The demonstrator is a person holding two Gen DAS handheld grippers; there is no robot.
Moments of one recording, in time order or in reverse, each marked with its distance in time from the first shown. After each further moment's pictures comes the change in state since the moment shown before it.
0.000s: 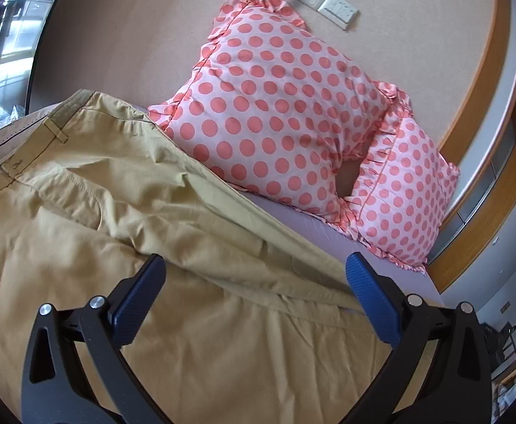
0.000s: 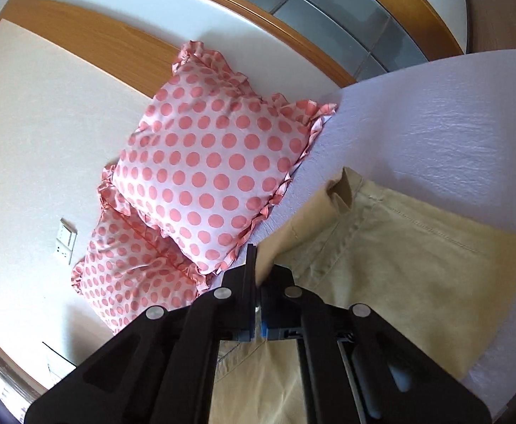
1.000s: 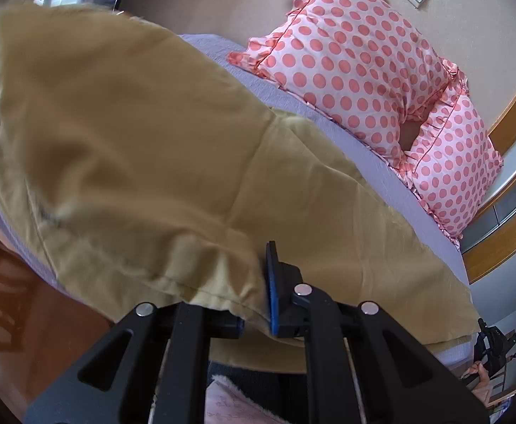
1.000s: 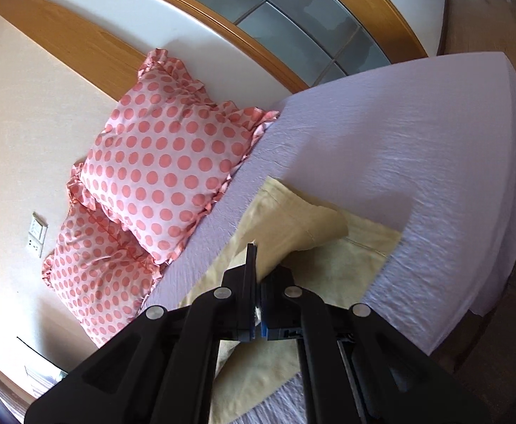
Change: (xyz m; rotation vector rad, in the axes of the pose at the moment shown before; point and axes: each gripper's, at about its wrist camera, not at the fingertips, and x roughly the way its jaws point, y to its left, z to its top) left arm -0.087 0.069 -0.107 -0.154 0.180 0.196; right arm -0.046 -0.055 -0.005 -0.012 -0.007 -0.156
